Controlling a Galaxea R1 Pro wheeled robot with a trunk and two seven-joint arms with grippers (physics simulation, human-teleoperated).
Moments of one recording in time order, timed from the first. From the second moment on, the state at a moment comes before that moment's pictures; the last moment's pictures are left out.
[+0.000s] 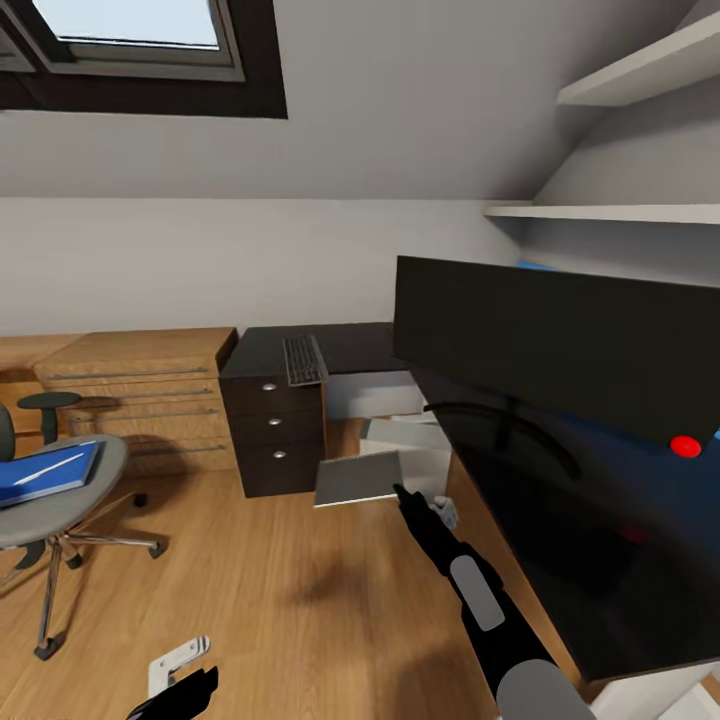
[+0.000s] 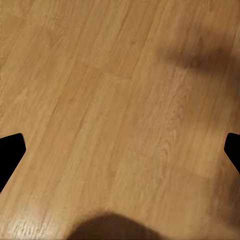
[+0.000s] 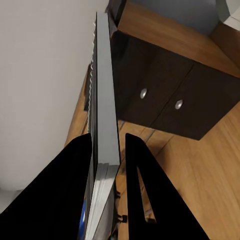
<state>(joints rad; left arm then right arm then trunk) -0.07 -0.05 0.22 -1.08 0.24 0.40 0.20 -0.54 0.17 -0.07 -0.76 -0.90 0.21 0.35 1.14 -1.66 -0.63</state>
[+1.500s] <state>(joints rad) -0.07 -0.05 0.22 -1.08 0.24 0.40 0.19 -0.54 0.17 -0.08 -0.77 -0.89 0.21 0.35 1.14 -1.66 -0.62</state>
